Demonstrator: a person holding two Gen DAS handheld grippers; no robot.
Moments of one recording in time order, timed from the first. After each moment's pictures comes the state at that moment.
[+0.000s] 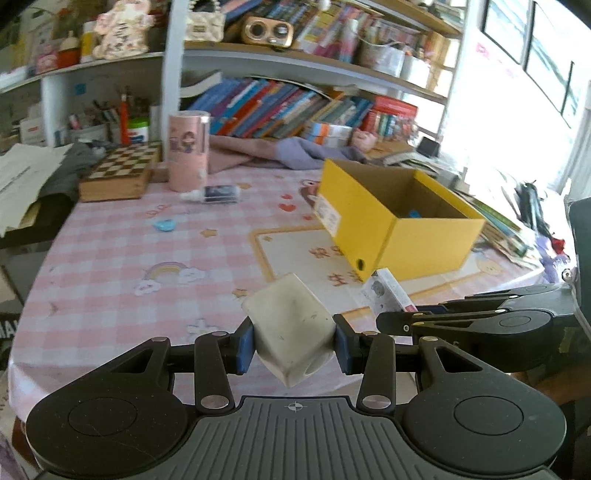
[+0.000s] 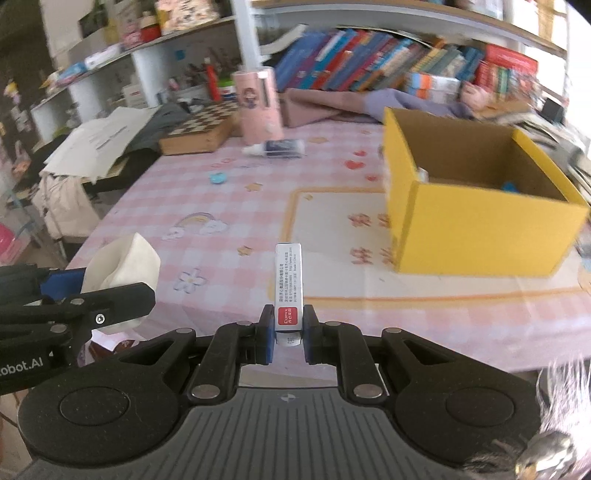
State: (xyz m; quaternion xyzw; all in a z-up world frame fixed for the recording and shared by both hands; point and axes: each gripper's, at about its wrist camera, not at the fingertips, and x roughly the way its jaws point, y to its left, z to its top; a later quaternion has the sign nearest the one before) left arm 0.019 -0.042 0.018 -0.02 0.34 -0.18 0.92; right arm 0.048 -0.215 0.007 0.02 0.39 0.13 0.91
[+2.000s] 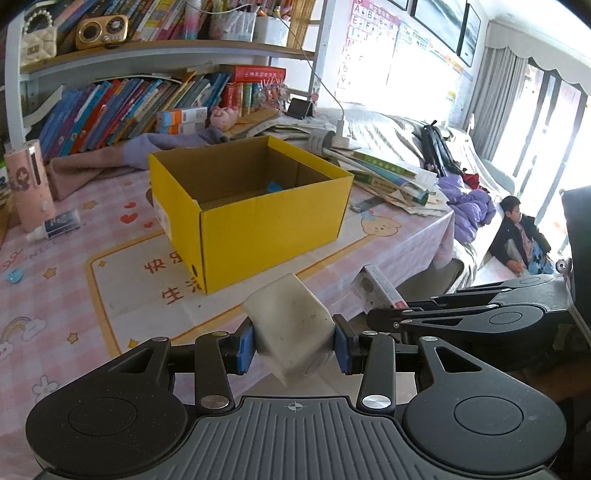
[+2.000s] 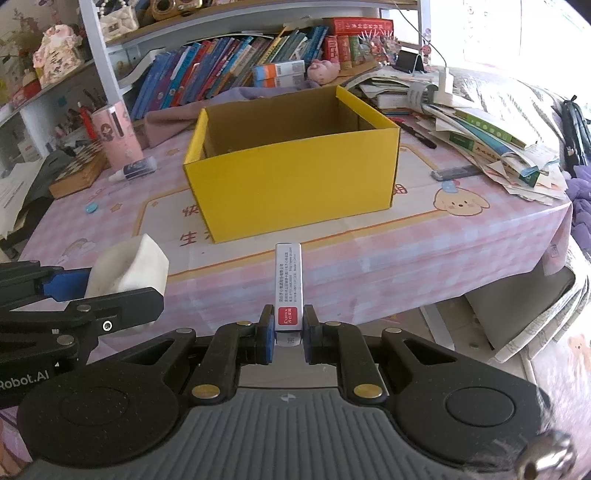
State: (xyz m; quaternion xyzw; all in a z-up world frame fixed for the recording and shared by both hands) left arm 0.029 -0.183 0.014 0.05 0.34 -0.33 0.88; right arm -0.005 -0.350 0.004 0.08 0.39 -0.03 0.92
